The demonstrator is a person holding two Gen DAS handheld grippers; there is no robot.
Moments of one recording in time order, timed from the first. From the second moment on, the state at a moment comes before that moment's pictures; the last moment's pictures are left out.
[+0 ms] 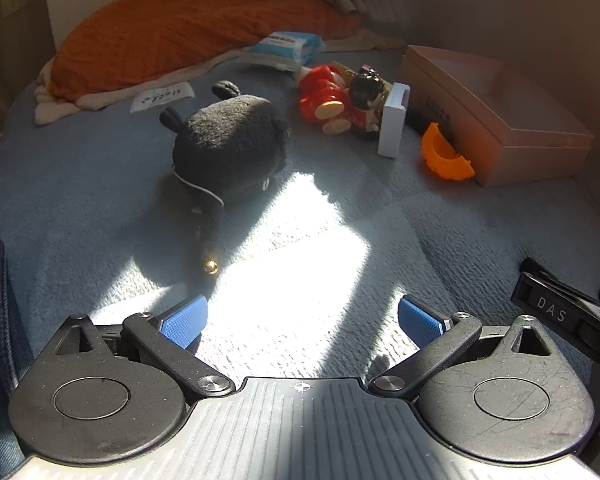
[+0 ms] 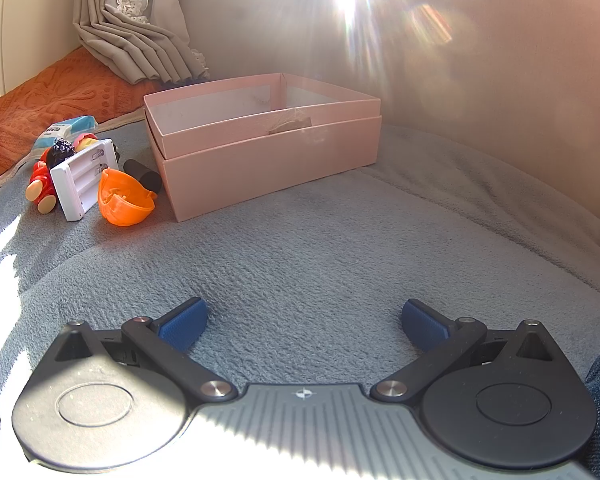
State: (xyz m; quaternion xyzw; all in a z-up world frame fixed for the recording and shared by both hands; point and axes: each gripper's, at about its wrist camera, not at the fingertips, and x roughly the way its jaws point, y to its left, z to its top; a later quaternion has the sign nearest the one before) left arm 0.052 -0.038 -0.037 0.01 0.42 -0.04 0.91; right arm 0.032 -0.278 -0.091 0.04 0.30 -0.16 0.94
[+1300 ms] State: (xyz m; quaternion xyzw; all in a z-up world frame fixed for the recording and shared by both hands) left arm 0.061 -0.037 -0.044 0.01 0.44 -0.05 0.90; right arm 0.031 -0.280 -0.090 0.04 0.30 -0.16 0.94
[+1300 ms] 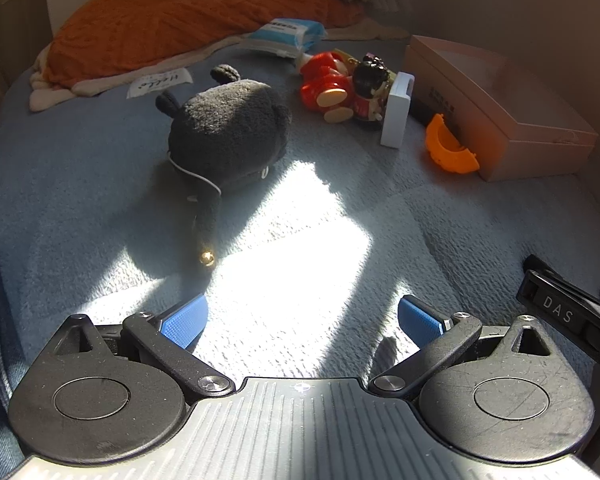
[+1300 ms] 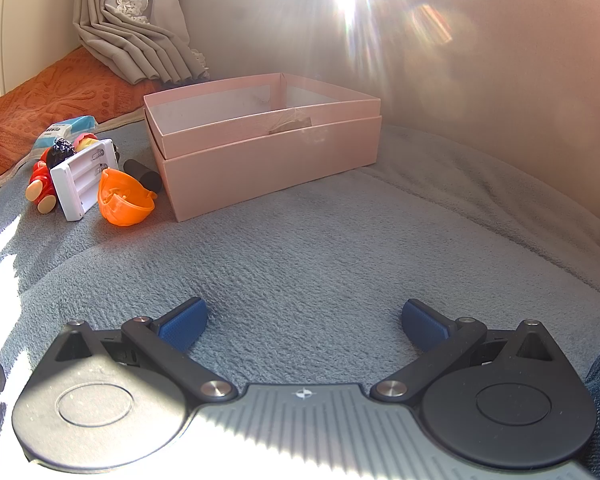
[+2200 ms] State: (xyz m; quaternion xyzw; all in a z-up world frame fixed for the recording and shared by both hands) left arm 0.057 -0.034 -0.044 0.03 0.43 -0.04 0.90; right arm 0.035 -0.271 -0.089 0.02 0.31 -0.17 0.94
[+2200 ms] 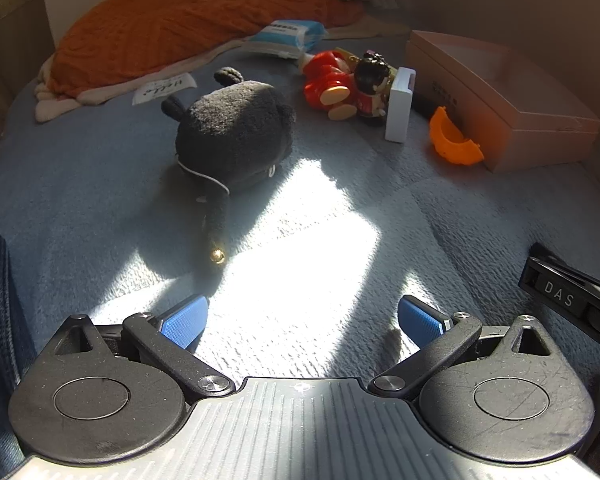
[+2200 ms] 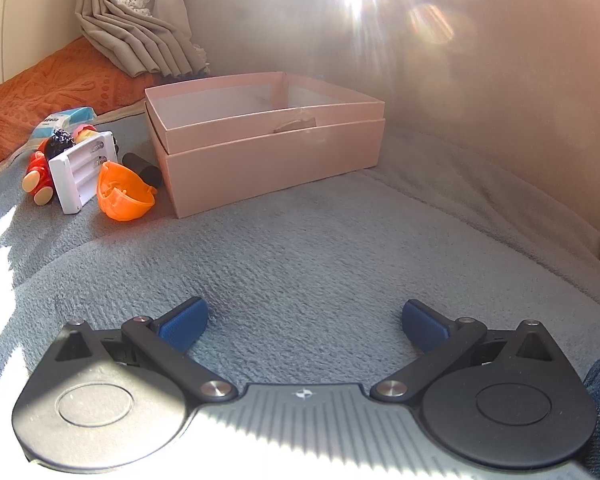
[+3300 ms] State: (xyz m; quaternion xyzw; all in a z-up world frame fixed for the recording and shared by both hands) left arm 0.060 -0.035 -0.054 0.04 0.46 -0.05 0.89; right arm 0.046 -0.289 -0.075 0.07 0.36 -0.12 0.92
